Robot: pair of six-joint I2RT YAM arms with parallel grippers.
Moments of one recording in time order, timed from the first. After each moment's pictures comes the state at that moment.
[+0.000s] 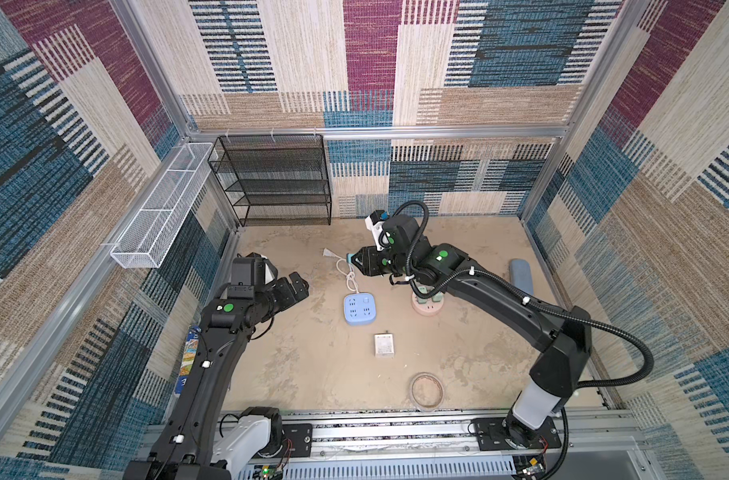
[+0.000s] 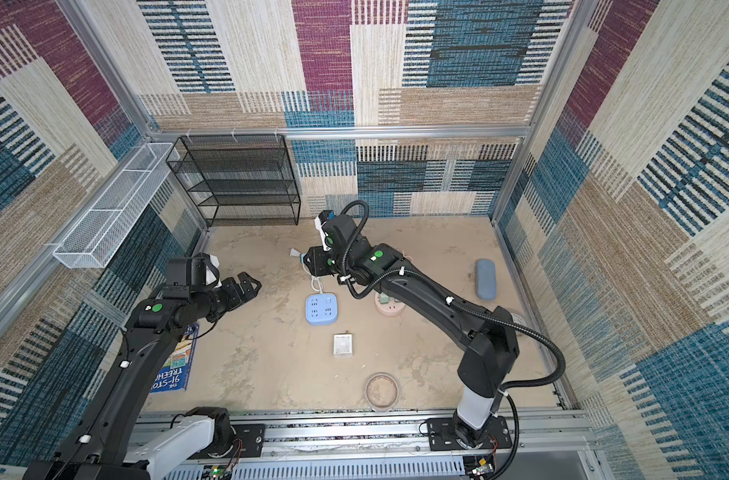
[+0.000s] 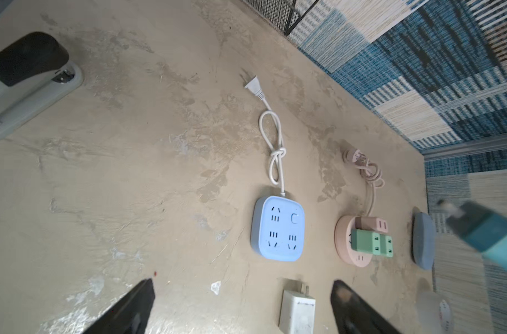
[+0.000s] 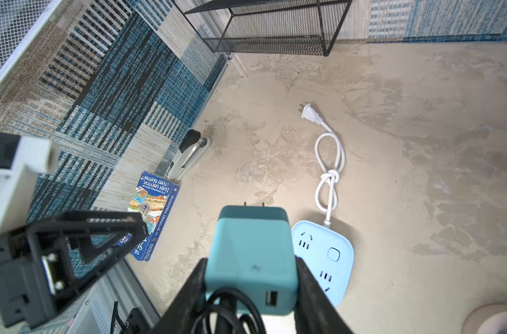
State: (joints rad) left arm -0.07 1.04 1.03 -0.84 0.19 -0.55; right arm 0.79 1.77 1.77 -0.61 -0.10 0.52
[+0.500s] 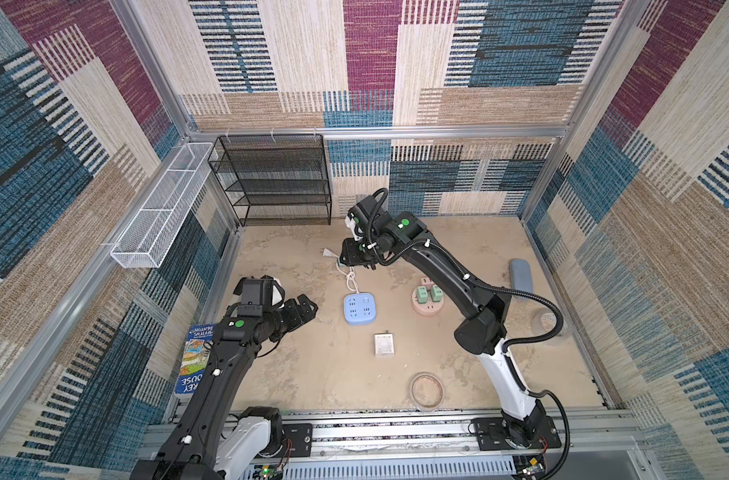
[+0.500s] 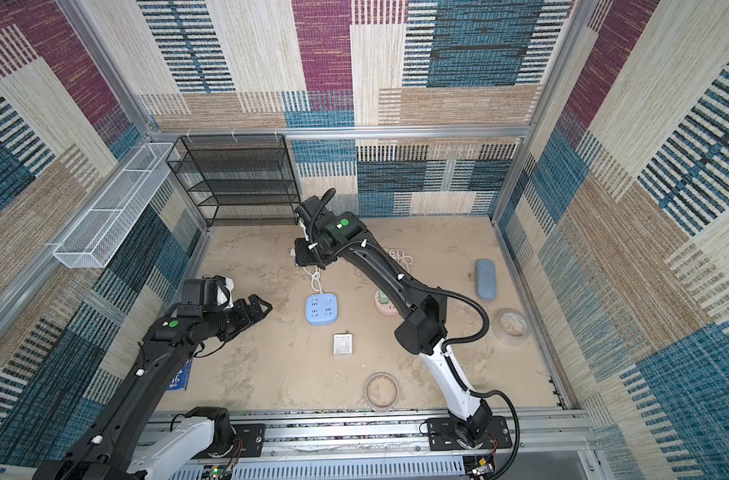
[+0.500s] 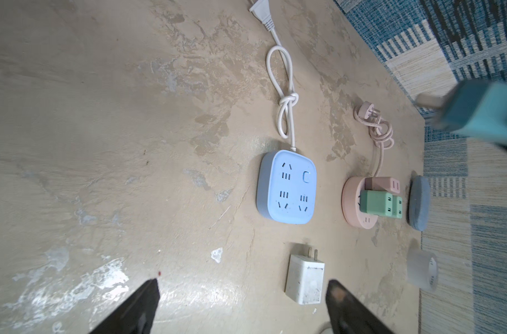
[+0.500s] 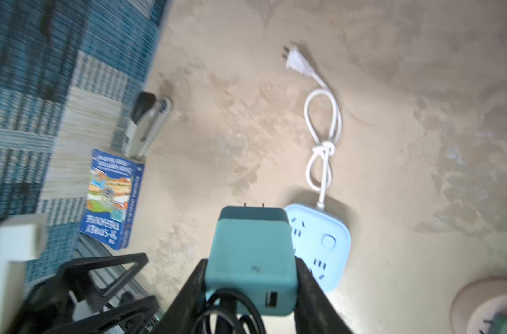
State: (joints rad) left arm -0.07 0.98 0.81 -0.73 0.33 -0.57; right arm 0.78 2.29 2.50 -1.21 -0.14 0.51
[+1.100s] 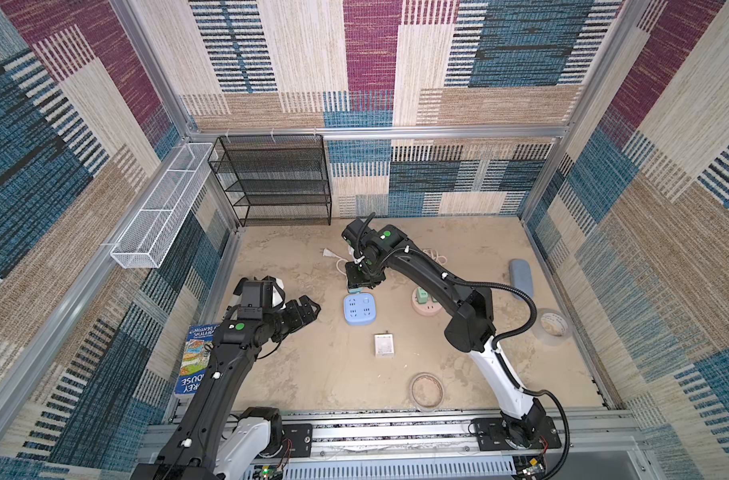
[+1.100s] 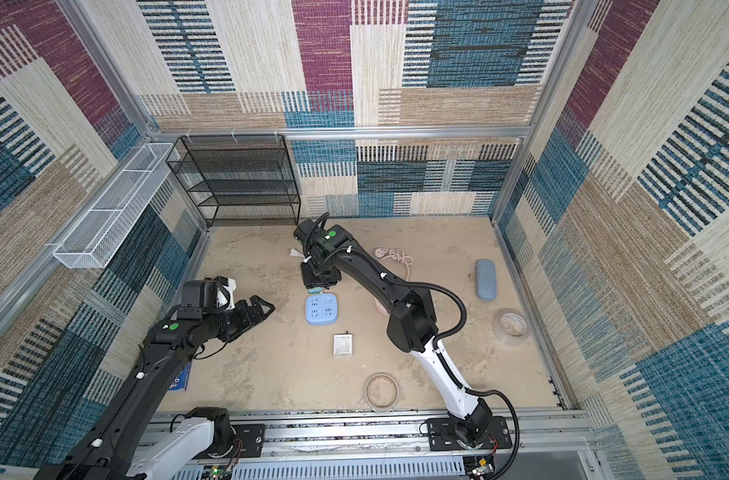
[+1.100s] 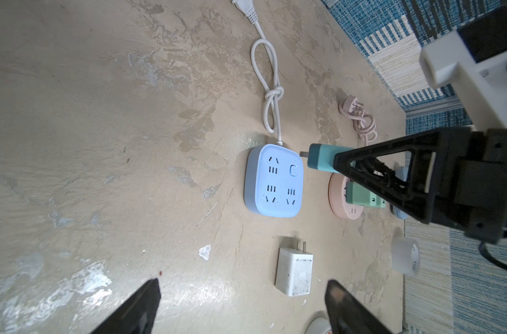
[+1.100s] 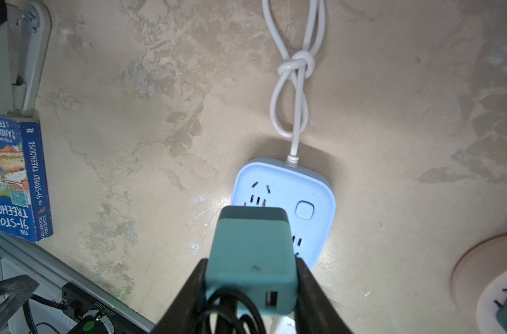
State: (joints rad) left arm -0.07 0.97 0.79 -0.71 0.37 -0.57; right arm 0.79 2.40 2.49 -1.31 -0.12 0.51
